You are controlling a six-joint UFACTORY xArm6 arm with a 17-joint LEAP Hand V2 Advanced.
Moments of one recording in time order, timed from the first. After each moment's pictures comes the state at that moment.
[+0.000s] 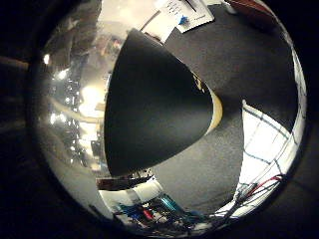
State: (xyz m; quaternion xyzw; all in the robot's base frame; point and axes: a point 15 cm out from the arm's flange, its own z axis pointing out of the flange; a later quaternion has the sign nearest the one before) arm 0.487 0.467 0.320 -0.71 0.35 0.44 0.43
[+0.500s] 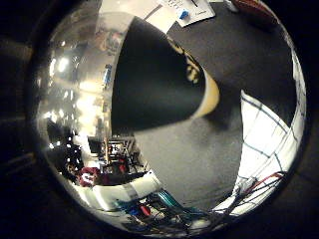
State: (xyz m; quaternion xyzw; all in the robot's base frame) arm 0.462 0.458 0.309 -0.75 0.34 0.43 0.37
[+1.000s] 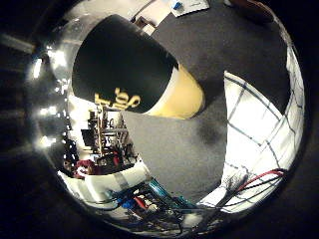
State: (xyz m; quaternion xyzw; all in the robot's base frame) arm 0.469 0.441 0.301 -0.76 0.35 0.42 0.35
